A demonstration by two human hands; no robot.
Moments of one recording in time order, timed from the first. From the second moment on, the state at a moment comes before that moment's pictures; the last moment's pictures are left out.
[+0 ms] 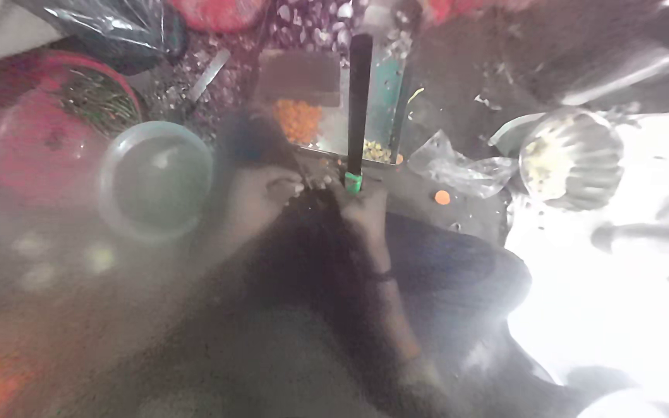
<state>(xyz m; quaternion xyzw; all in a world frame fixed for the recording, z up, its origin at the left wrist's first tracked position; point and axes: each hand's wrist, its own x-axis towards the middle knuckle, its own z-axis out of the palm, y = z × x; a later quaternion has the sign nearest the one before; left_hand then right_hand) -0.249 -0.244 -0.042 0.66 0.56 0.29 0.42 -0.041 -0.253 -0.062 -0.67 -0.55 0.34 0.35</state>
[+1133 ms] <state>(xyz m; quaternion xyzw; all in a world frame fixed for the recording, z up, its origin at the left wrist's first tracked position) -0.223 -0.254 -0.134 0.74 0.30 0.42 0.42 0.014 -0.255 -0.092 -0.26 -0.43 0.73 0.47</state>
